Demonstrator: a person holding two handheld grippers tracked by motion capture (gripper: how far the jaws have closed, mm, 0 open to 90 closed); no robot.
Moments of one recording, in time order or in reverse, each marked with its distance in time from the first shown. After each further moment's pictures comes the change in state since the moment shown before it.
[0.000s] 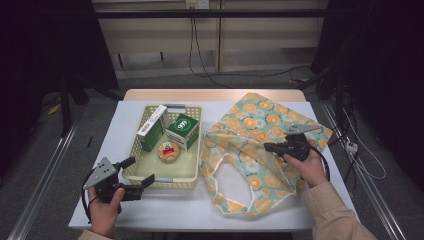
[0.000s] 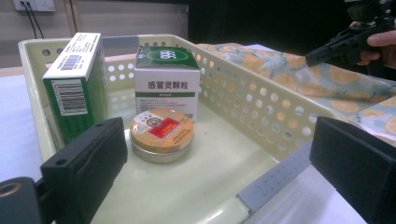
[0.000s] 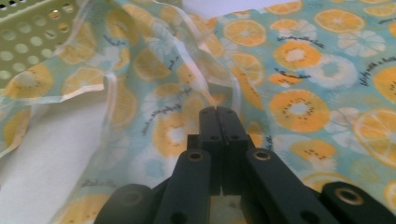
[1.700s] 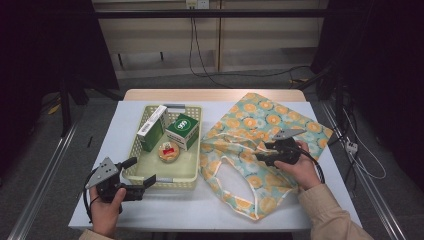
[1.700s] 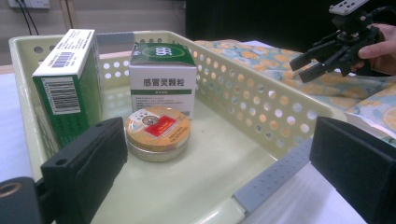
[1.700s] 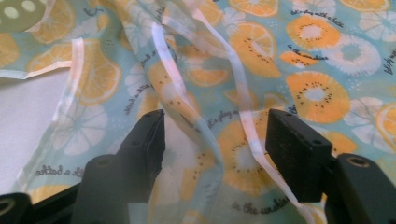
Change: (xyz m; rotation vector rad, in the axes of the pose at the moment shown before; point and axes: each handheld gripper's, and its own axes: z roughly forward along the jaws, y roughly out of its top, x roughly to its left) left arm -0.002 0.000 0.003 0.008 -0.010 0.002; right arm 0.014 -0.007 0.027 0.099 -0.063 -0.107
